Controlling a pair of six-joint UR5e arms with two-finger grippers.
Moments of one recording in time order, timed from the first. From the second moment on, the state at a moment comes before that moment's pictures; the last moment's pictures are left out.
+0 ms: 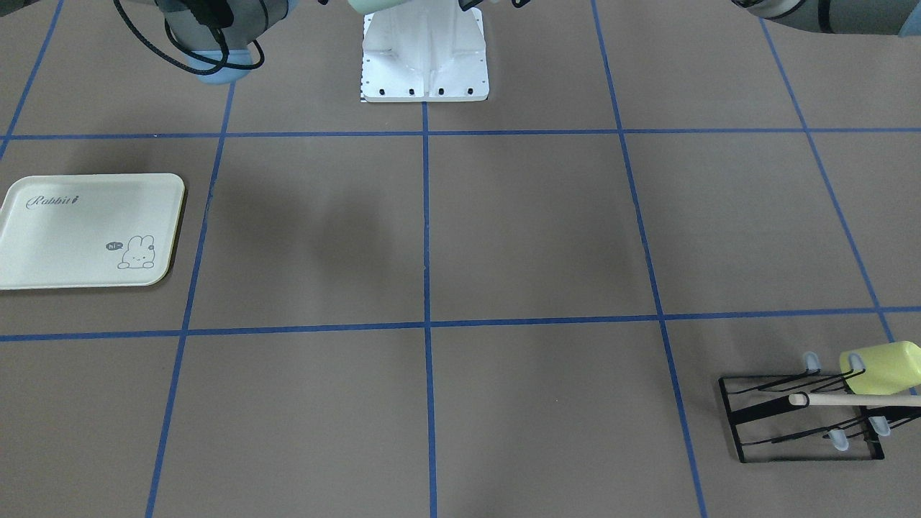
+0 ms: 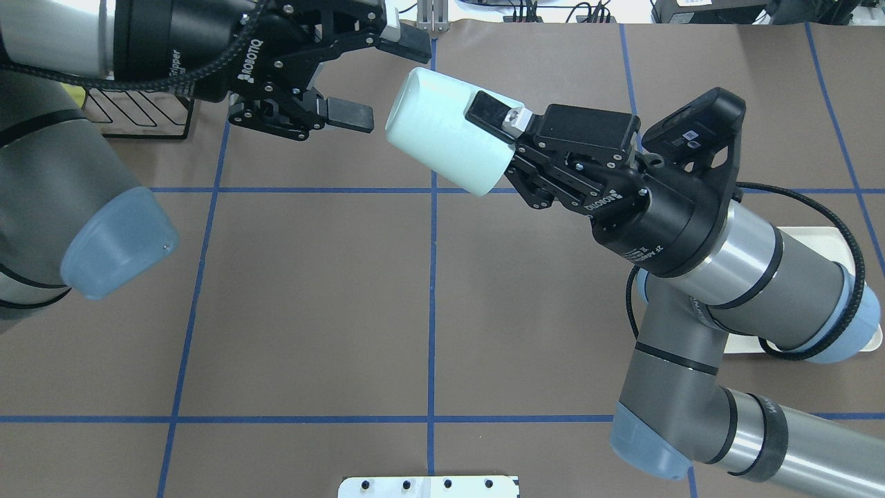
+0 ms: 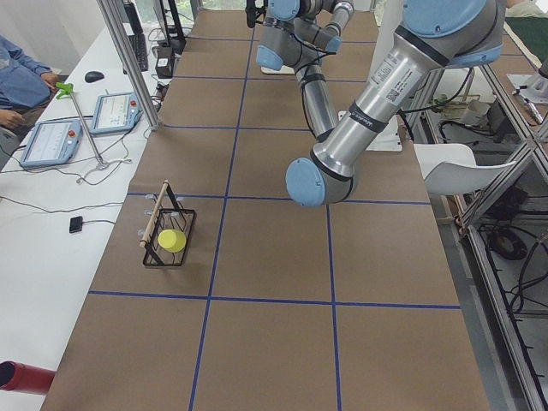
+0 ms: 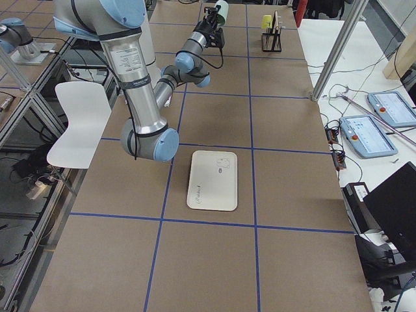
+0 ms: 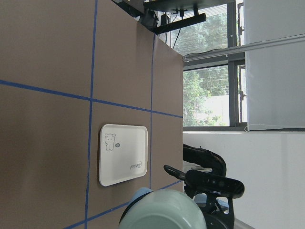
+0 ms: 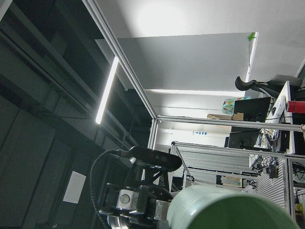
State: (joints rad) left arm -0.87 -2.27 -2.00 -2.36 -2.27 -1.81; right arm 0.47 -1.14 1.92 0.20 1.39 1.78
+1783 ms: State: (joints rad) left arm -1.05 -1.93 -2.00 -1.84 -2.26 -0.90; right arm 0.99 -1.22 2.14 -1.45 2.00 1.26
